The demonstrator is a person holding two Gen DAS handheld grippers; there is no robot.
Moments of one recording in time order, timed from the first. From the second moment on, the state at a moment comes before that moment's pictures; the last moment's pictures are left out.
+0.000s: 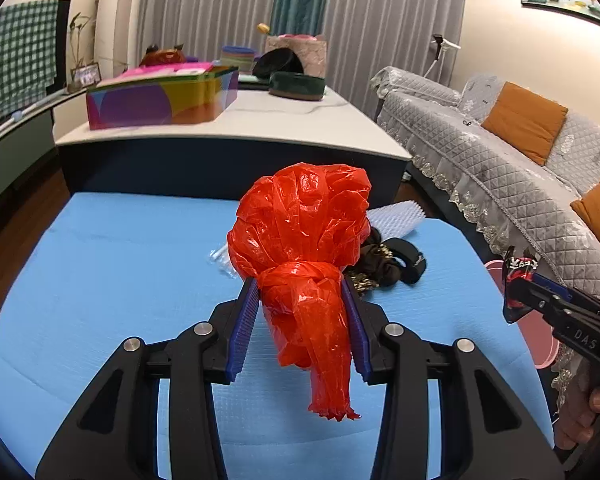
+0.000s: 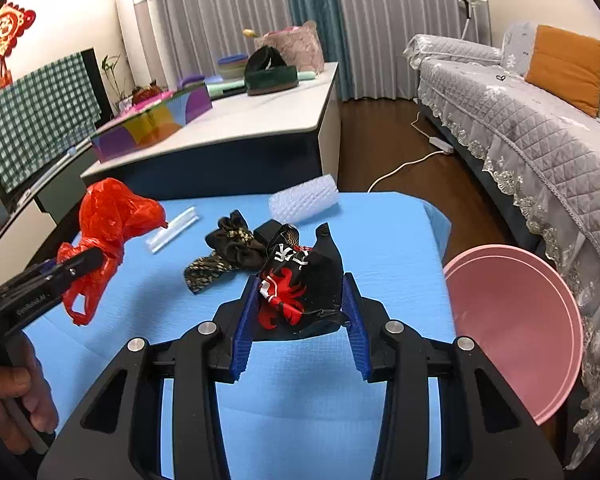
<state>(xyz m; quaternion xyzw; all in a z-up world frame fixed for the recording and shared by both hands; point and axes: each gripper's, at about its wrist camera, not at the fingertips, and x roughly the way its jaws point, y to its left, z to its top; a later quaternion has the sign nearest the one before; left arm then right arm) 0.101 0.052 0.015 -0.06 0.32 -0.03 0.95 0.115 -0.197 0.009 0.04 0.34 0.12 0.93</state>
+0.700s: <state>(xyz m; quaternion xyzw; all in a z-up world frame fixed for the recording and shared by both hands) 0.096 0.010 0.033 -0.06 0.28 -0.07 0.95 0.083 -0.262 0.101 0.00 0.27 0.08 0.96</state>
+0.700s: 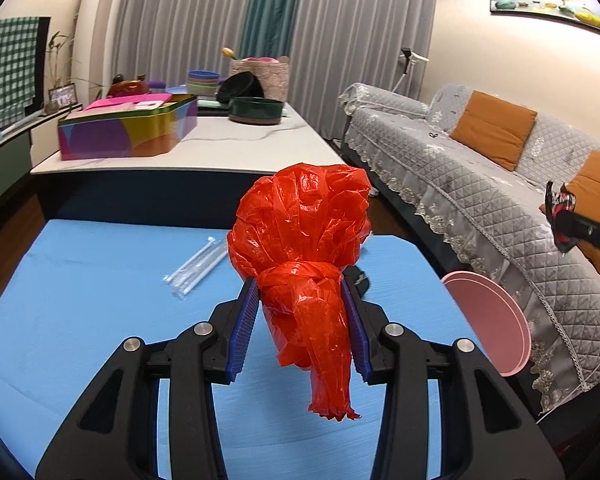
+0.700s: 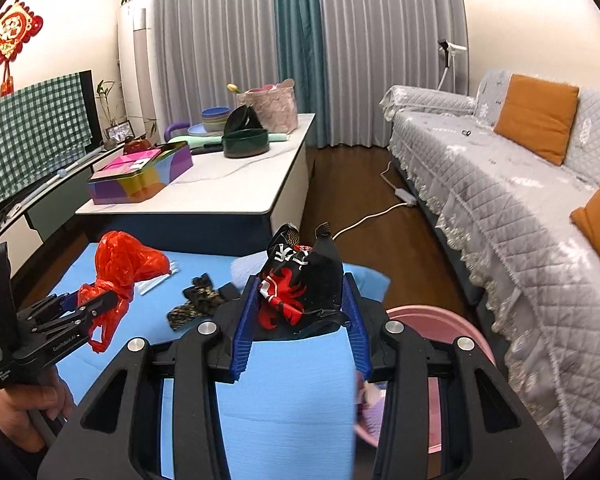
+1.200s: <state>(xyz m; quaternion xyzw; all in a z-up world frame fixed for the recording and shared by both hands) 0.100 -0.030 0.031 -0.04 0.28 -0.11 0.95 0.089 -0.343 0.096 0.04 0.26 0.04 0.96</state>
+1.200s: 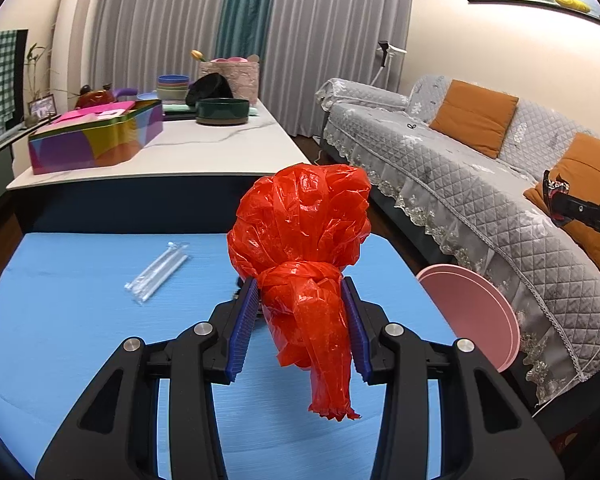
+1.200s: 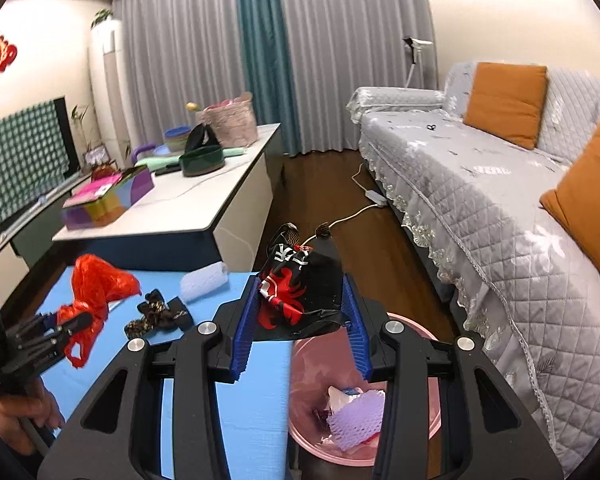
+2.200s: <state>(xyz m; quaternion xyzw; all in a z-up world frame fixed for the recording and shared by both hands) 0.124 -0.111 0.009 -0.03 0.31 -0.17 0.94 0.101 -0.402 0.064 0.05 0.27 -0.01 0.96</state>
